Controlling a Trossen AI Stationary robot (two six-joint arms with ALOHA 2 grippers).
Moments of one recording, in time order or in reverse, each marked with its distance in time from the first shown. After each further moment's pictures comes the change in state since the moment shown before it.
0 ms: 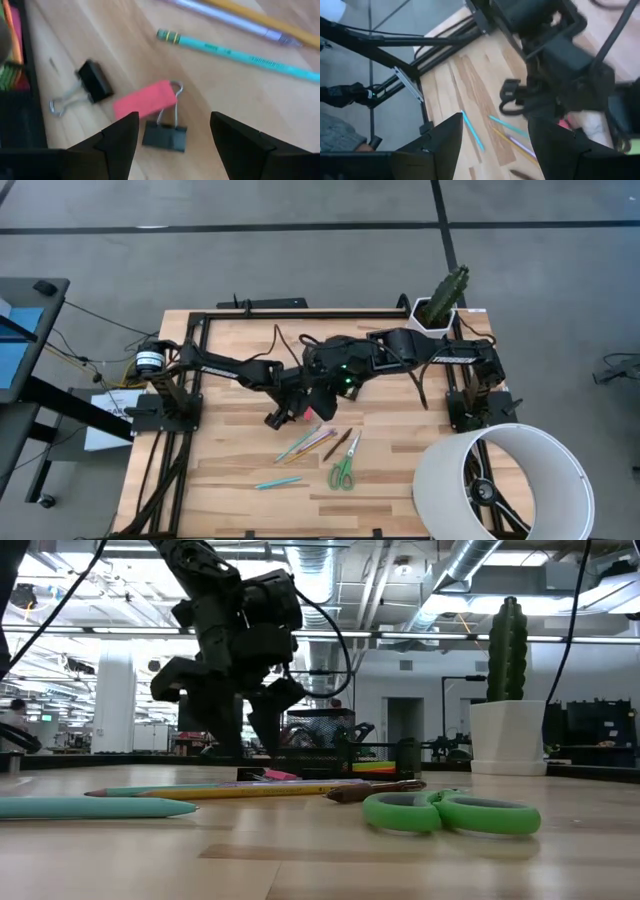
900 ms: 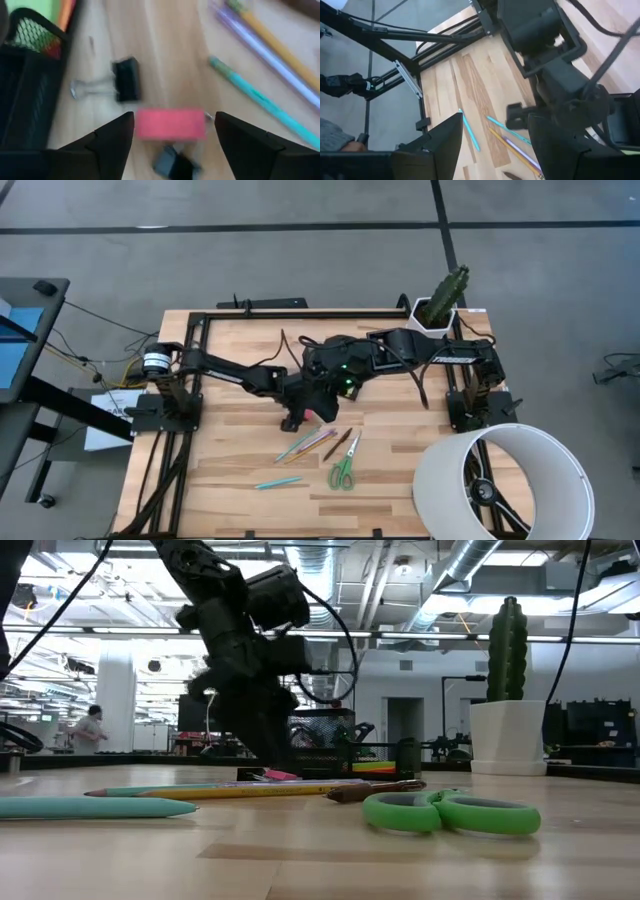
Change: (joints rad) left arm -0.036 0.058 0.003 0.125 -0.135 -0.437; right arm 0.000 0.001 0.000 0.004 -0.009 -0.069
